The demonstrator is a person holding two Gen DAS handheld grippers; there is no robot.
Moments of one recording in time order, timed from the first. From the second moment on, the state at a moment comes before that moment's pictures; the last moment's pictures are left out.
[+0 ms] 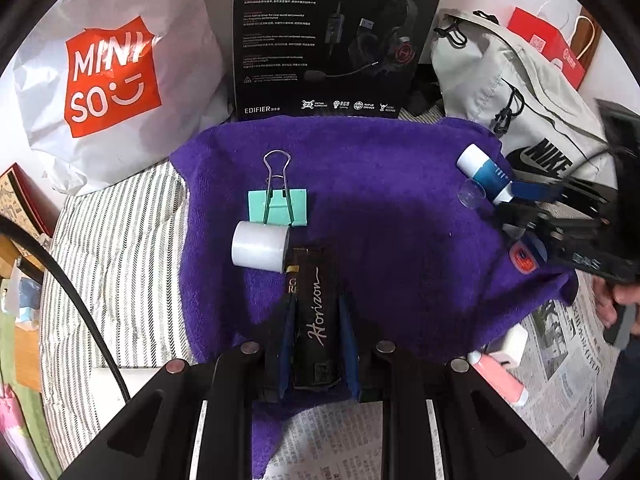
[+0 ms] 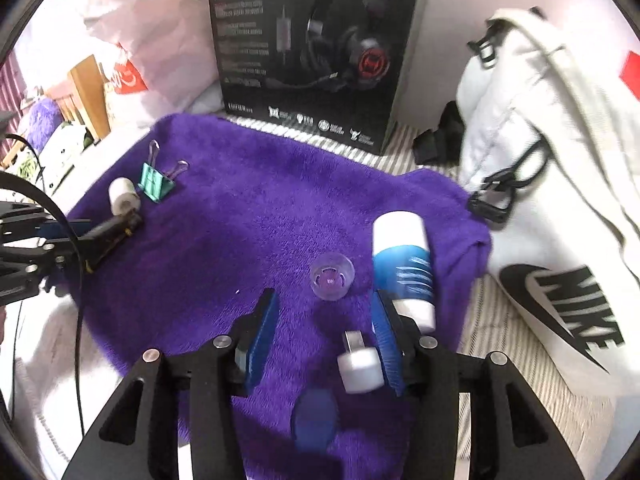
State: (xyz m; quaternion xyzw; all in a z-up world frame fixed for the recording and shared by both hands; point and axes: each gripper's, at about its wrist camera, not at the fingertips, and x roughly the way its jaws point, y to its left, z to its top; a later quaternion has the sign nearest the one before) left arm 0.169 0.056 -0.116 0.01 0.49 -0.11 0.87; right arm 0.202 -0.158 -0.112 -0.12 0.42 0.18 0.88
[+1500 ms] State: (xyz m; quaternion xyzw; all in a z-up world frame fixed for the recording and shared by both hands) left arm 0.101 0.045 -0.097 0.01 0.46 -0.10 0.88; right arm 0.080 -0.174 -0.131 0.00 0.42 0.27 0.87
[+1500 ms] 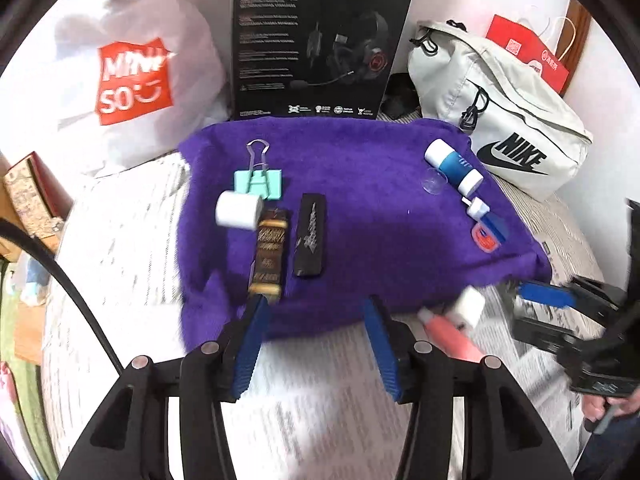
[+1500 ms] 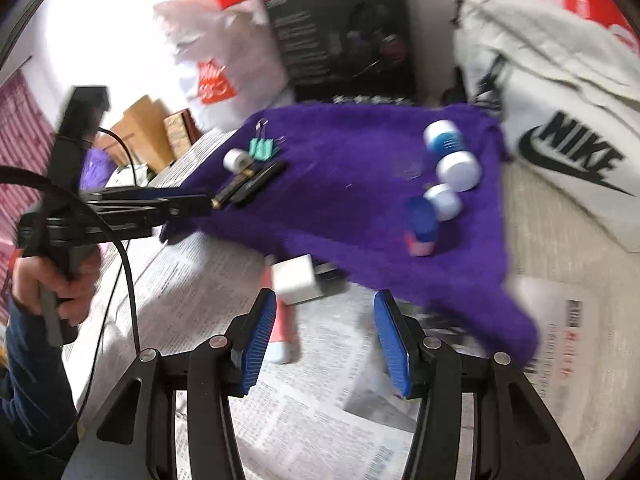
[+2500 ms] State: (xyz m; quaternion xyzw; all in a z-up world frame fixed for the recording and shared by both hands) left arm 0.063 0.068 -0.140 -0.04 0.49 -0.11 0.87; right arm 0.090 -0.145 -0.147 -0.05 0.45 0.23 0.86
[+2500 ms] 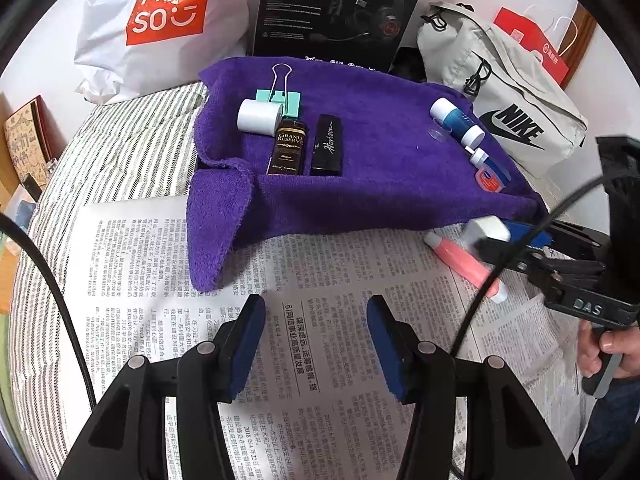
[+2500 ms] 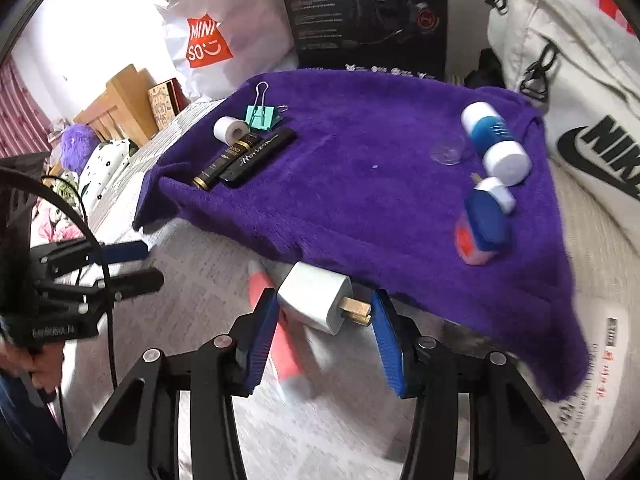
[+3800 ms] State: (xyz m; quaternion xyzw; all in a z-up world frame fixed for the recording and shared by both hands) left arm 0.060 0.053 -0.141 -0.02 0.49 -0.13 0.86; right arm 0.069 -0.212 -0.164 -0.02 0.43 0.12 0.90
